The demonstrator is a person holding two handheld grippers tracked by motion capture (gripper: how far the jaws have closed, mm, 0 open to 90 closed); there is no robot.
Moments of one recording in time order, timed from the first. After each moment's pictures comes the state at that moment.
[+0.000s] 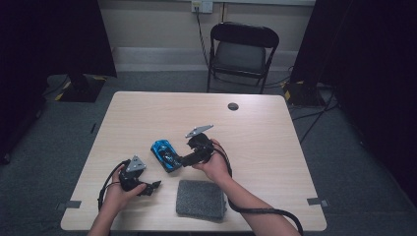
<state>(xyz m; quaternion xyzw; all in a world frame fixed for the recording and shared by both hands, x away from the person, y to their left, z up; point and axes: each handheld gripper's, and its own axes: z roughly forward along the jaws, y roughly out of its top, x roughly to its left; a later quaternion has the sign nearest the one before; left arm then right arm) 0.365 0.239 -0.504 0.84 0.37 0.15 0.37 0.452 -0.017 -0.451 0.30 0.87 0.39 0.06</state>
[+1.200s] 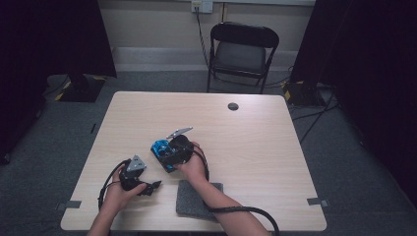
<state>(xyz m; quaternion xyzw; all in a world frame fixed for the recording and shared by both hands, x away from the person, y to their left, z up) 0.367 0.238 -0.504 0.84 0.37 0.15 0.36 0.459 0.044 -0.476 0.33 0.86 0.39 0.05</state>
